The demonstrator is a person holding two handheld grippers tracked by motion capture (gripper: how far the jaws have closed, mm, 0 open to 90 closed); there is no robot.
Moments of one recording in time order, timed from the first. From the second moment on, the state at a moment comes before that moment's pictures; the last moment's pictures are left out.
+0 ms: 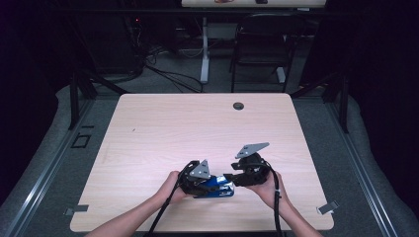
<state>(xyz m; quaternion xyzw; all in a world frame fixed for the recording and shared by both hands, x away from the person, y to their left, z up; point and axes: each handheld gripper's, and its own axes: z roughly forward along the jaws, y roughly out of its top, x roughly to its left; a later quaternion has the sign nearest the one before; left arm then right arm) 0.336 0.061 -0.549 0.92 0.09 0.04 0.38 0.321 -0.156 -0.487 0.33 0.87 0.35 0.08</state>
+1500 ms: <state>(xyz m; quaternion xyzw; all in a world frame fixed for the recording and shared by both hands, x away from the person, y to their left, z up) 0.377 0.171 -0.509 0.85 0.32 0.12 0.40 0.339 -0.158 -0.522 0.40 0.87 0.29 0.07</state>
